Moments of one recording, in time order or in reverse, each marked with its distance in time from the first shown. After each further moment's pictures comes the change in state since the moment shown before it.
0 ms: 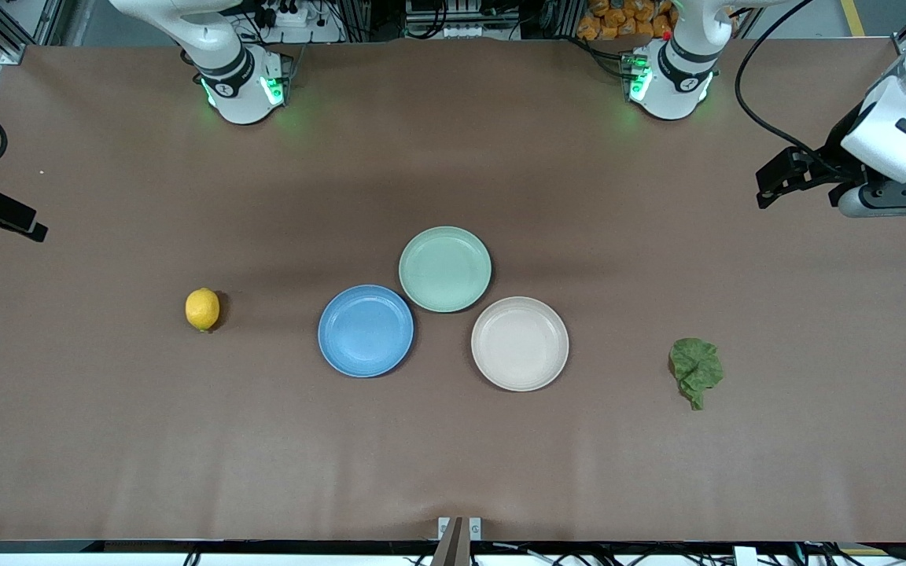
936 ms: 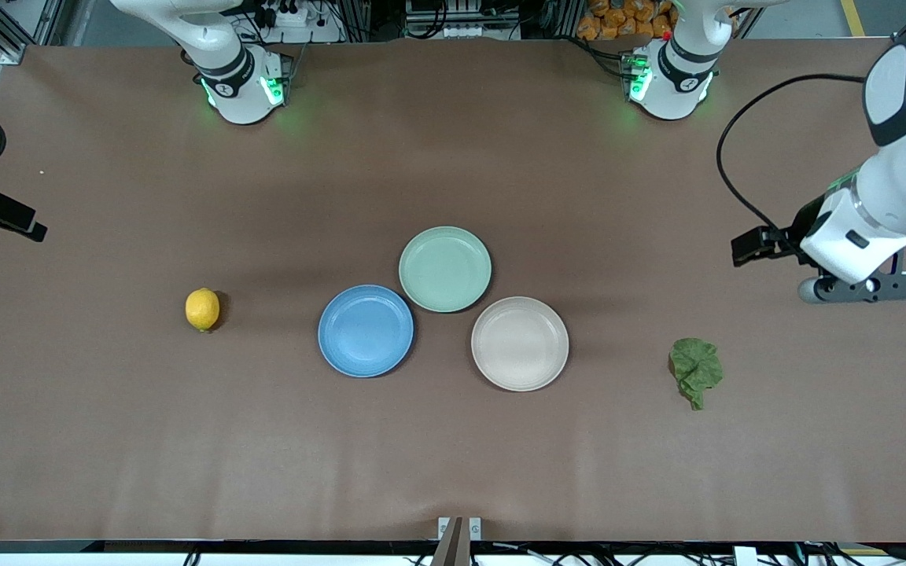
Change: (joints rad) left arm 0.003 0.215 0.007 0.072 0.000 0.069 0.000; right arm -0.058 -0.002 0.059 0.001 0.000 0.000 0.000
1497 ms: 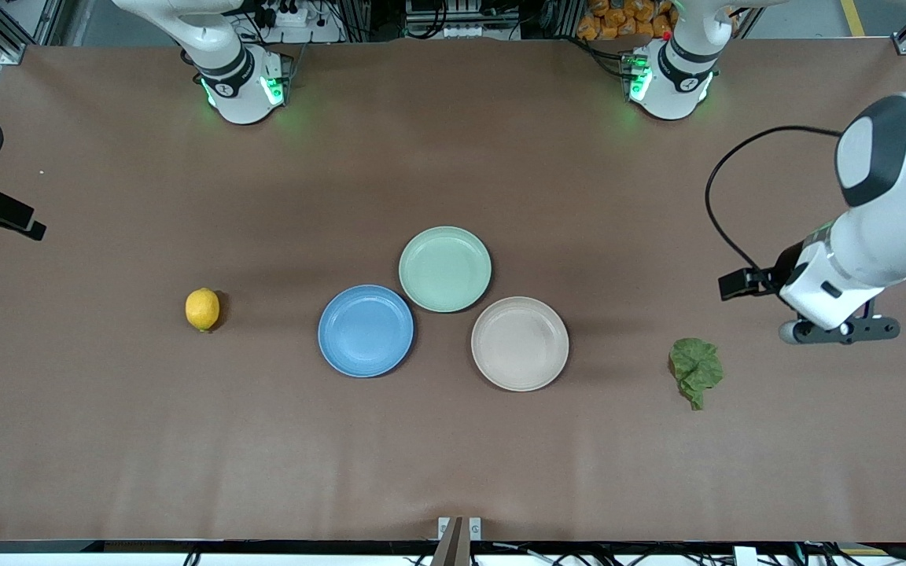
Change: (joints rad) left arm 0.004 0.114 0.008 0.004 0.006 0.099 0.002; right arm -0.046 -0.012 0.048 -0.017 0.000 0.006 0.000
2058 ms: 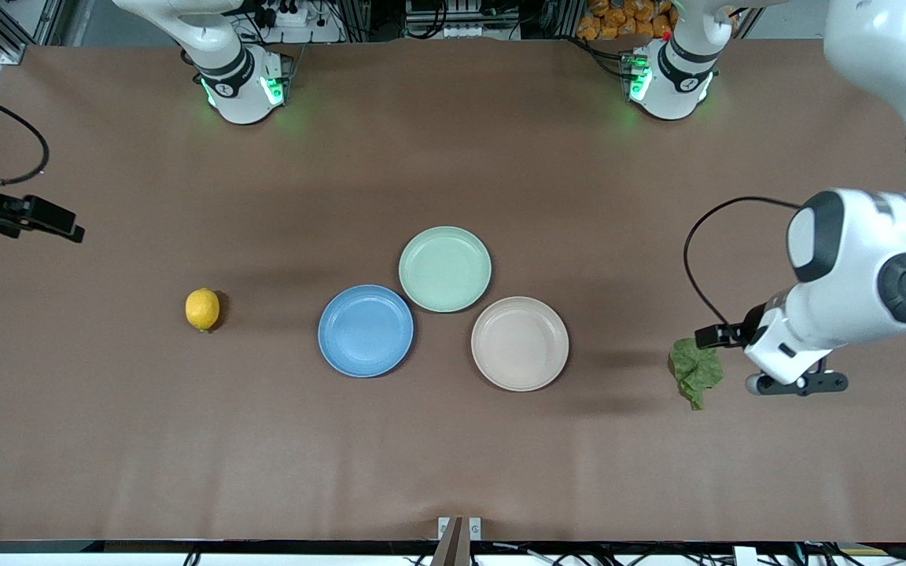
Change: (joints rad) left arm -0.001 0.195 0.016 0.002 0.000 0.227 0.026; right arm -0.002 -0.017 0.044 -0.142 -0.013 0.082 0.001
